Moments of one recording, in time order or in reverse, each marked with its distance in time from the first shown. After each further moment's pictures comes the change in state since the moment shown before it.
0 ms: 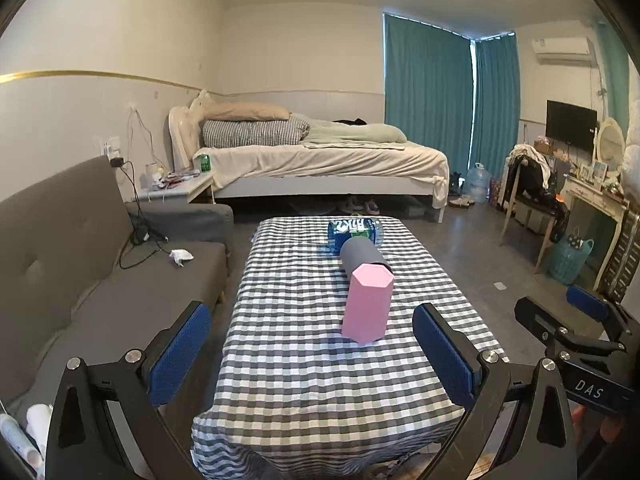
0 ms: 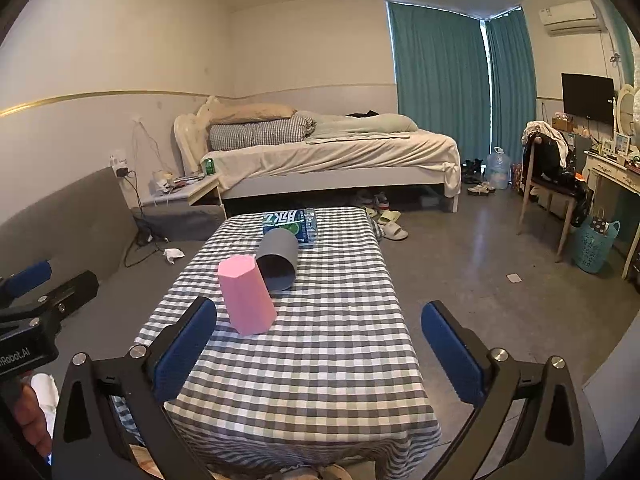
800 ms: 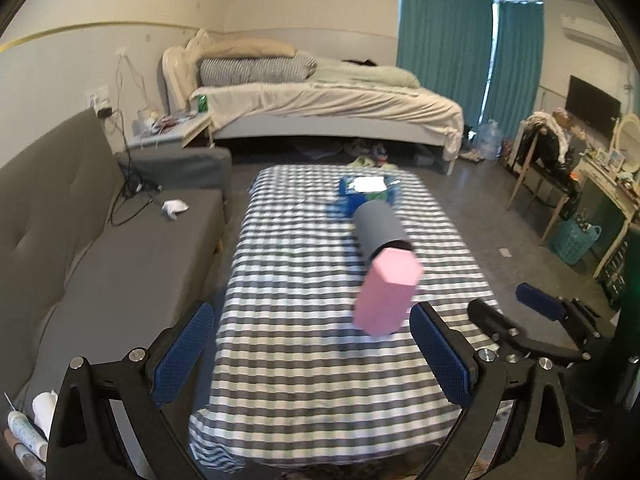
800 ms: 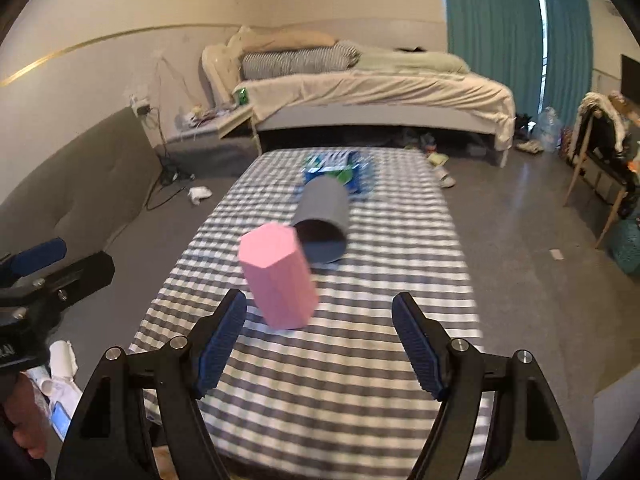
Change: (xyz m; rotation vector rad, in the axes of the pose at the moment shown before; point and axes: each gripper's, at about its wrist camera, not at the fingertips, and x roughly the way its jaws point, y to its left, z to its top) left arm 0.063 0.005 0.035 -0.026 0.239 -0.007; right arm 0.105 0.031 0.027 -0.060 0.255 0.126
